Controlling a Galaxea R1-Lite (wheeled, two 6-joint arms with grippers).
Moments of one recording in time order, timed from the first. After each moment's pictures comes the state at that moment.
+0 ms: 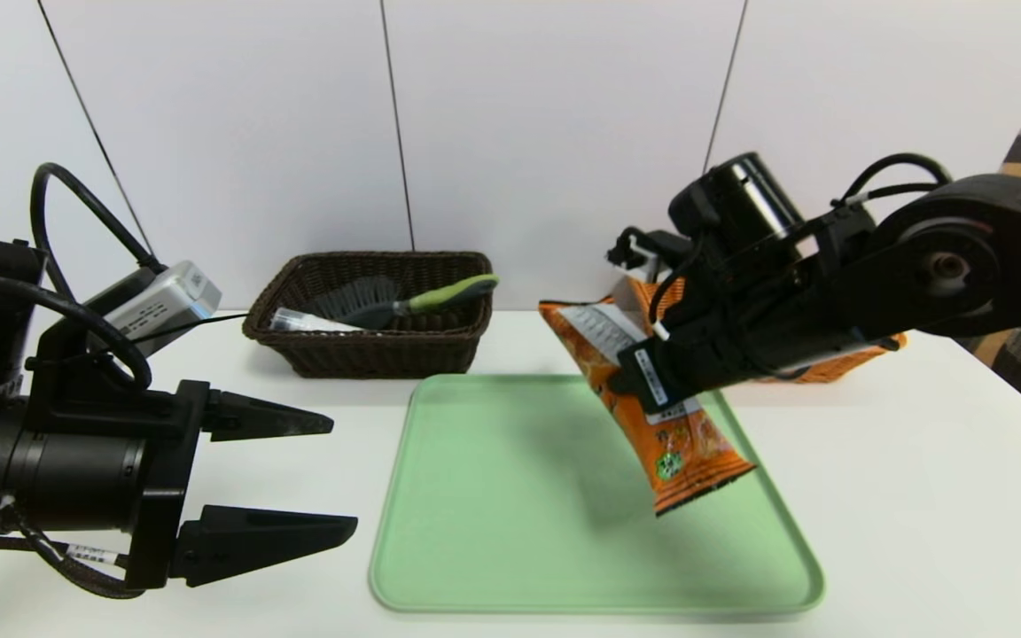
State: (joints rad) left arm -0.30 1.27 -0.82 0.12 -0.76 0.24; right arm 0.59 1.84 -1.47 0.46 0.00 0.02
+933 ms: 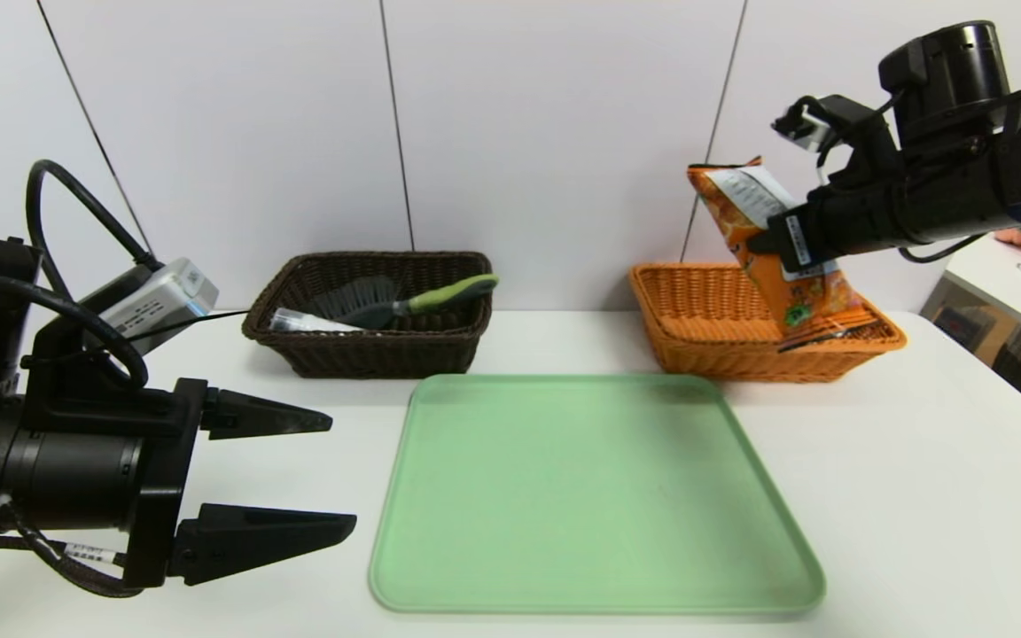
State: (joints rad) left arm -0.30 1.27 -0.82 0.12 -0.76 0.24; right arm 0.19 1.81 -1.65 0.38 0.01 -0.27
